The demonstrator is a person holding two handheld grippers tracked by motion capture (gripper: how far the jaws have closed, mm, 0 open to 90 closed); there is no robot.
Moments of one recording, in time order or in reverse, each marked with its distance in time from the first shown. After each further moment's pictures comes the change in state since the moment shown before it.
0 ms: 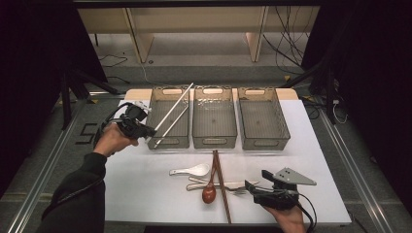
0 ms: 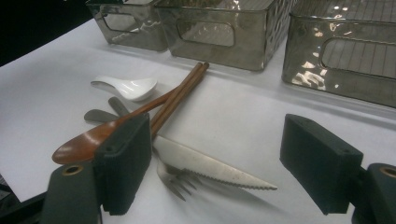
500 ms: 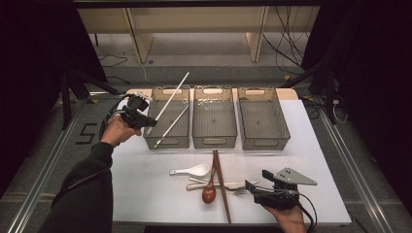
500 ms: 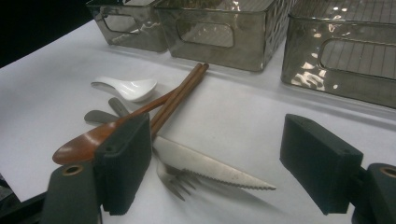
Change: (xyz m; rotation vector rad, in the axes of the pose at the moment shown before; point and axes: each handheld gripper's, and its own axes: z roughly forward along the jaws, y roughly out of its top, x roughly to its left) left arm 0.023 0.018 0.013 -0.020 0.056 -0.072; right arm -0.001 0.000 -0.001 -0.003 0.002 0.004
